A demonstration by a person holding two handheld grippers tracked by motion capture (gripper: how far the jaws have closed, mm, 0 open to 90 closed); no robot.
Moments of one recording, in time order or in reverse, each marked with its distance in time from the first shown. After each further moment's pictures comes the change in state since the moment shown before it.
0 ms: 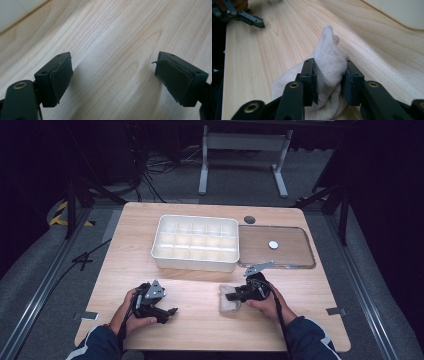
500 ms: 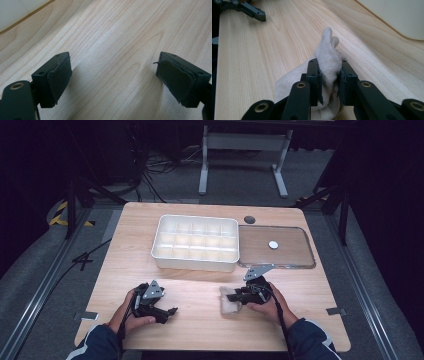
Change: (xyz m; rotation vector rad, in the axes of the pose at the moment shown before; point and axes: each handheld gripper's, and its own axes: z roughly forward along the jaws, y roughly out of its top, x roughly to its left) left arm 0.002 -0.003 0.000 -0.023 -0.003 0.012; right arm 0.016 0.000 -0.007 0.000 -0.068 -0.107
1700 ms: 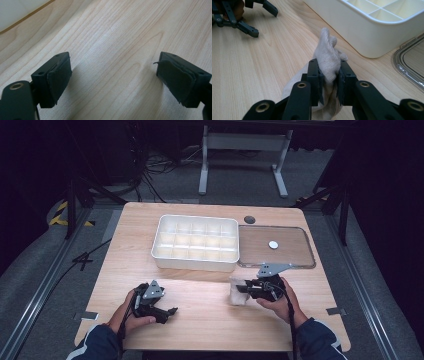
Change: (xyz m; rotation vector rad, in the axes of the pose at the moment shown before) left arm 0.001 0.000 0.000 0.002 0.002 0.008; right arm 0.003 0.005 -0.041 -0.125 -0.134 -0.059
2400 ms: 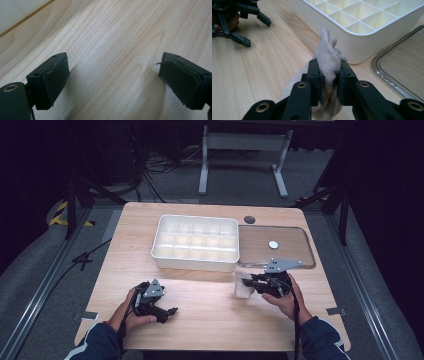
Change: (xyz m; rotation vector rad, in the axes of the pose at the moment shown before) left arm 0.004 0.002 0.003 0.003 -0.026 0.014; right arm -0.011 0.003 -0.017 -0.064 -0.056 0.004
